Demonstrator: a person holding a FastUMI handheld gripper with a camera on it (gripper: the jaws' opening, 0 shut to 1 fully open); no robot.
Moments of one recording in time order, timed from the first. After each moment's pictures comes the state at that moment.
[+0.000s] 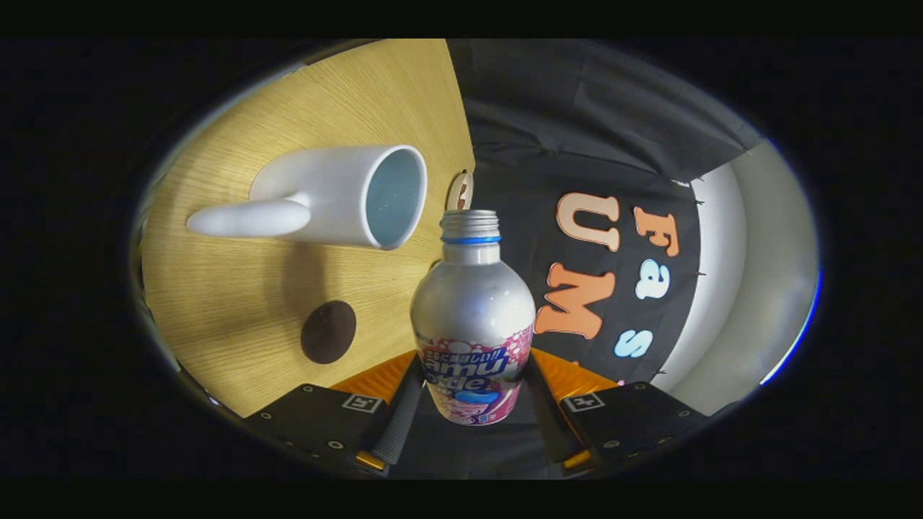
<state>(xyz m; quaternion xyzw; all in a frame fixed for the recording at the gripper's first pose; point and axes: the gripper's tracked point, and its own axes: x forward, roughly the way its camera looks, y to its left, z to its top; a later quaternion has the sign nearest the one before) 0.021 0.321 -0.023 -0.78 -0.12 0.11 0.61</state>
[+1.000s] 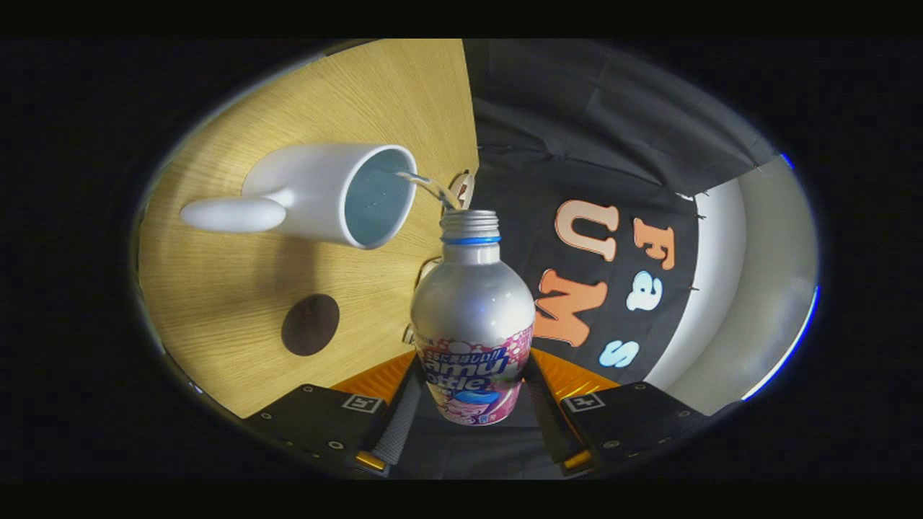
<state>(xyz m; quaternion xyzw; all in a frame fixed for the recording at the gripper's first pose) 0.022 0.328 -0.005 -0.80 -0.14 0.10 0.58</state>
